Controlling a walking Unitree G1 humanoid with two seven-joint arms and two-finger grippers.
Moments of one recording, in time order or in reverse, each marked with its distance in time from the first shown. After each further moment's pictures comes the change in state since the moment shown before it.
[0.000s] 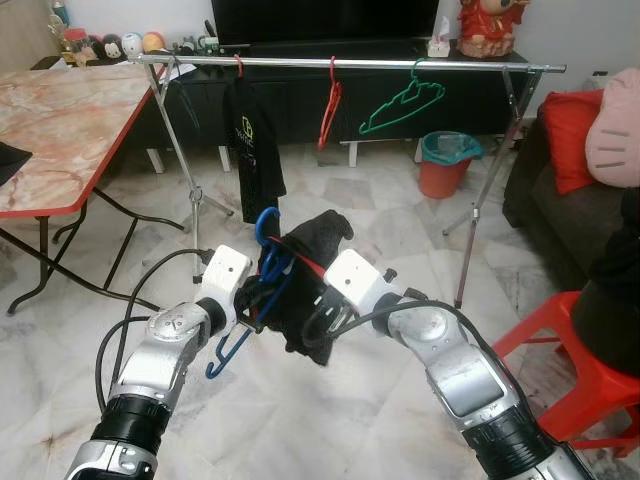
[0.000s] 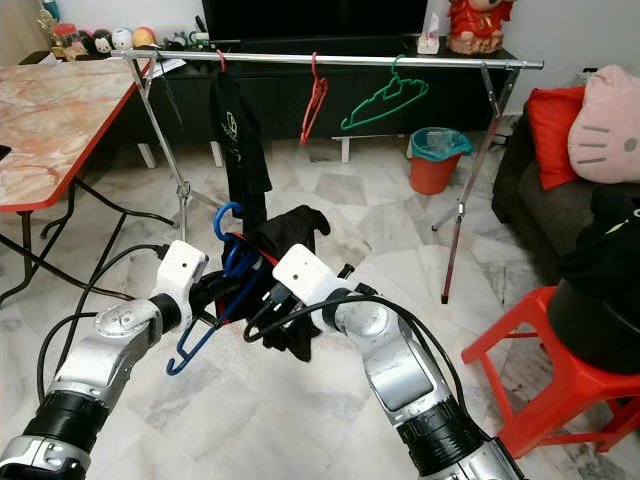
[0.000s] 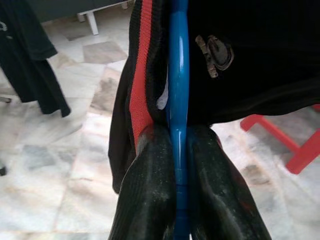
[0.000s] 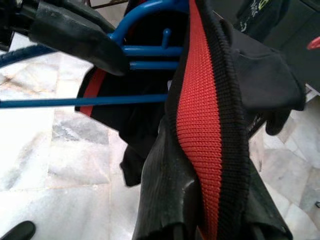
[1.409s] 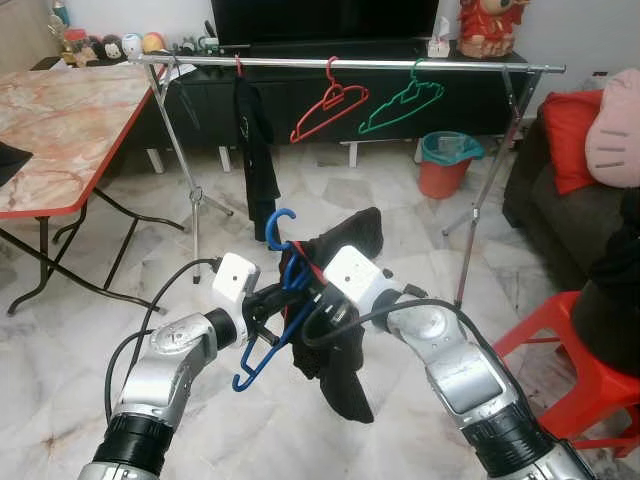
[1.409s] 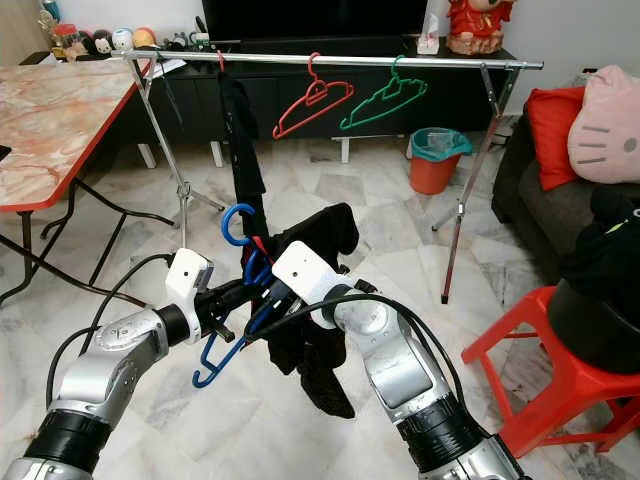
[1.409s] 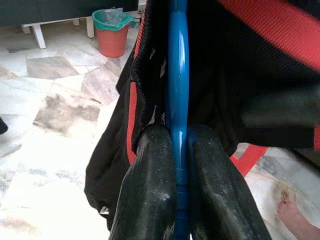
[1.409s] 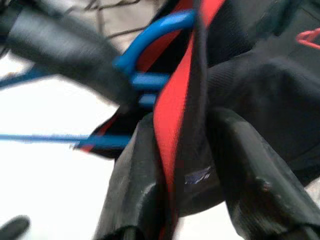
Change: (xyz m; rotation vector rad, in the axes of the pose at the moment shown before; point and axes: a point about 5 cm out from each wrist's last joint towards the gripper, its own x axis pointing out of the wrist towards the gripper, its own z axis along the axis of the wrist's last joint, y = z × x) left arm -0.007 -0.023 0.001 -0.098 -0.091 -0.189; right arm -0.004 -0.002 -0.003 -0.075 0.010 0.056
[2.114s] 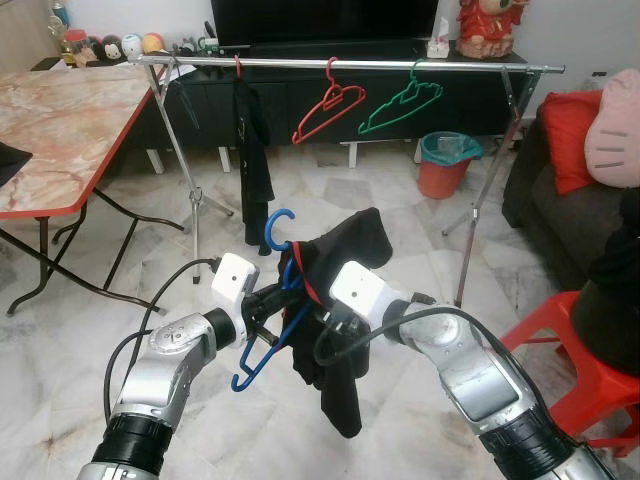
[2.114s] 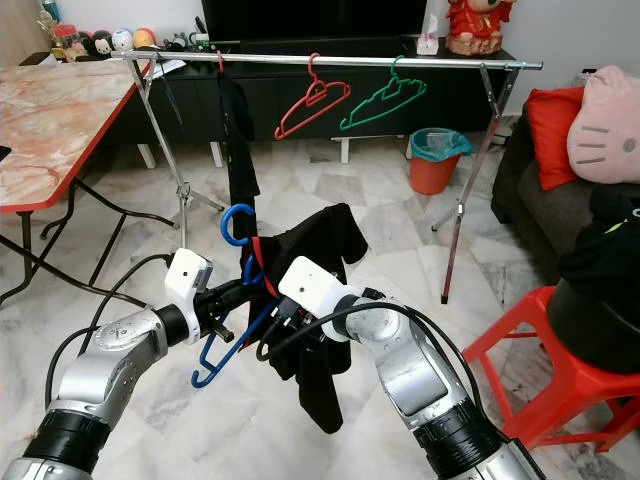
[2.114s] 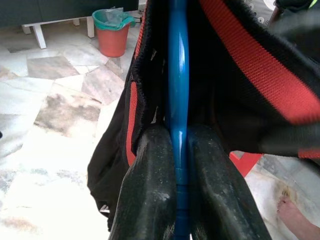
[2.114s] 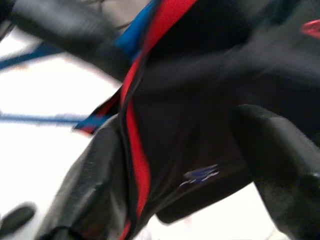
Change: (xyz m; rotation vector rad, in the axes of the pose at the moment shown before) left arm -0.001 0.001 0.000 0.002 0.002 0.005; right arm -0.005 -0.005 0.000 0.031 -0.006 -0.015
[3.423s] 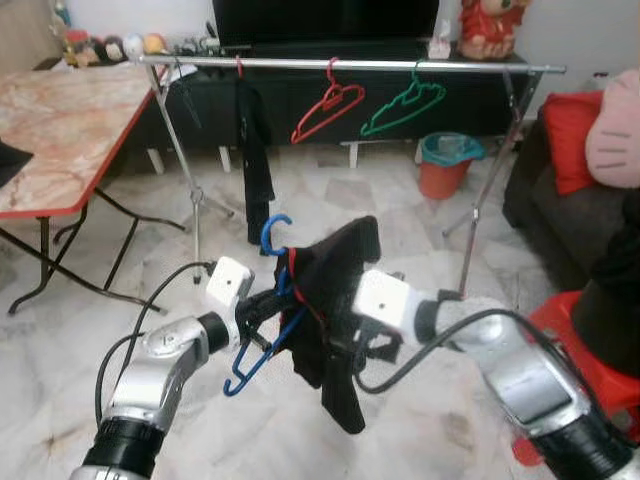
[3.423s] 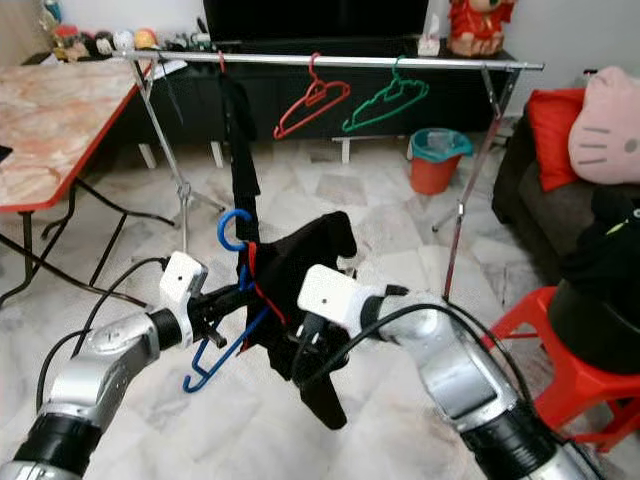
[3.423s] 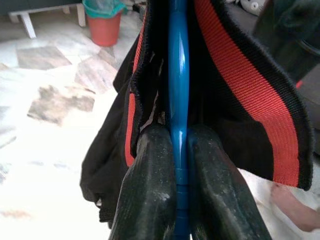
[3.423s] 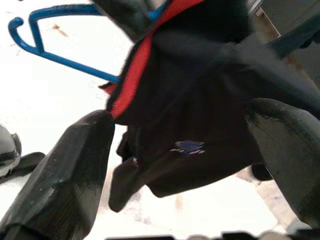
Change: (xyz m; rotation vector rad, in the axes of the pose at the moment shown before) left arm -0.009 0.000 -0.011 0.003 0.051 -0.038; right arm -0.043 -0.016 -0.008 -0.161 0.018 0.230
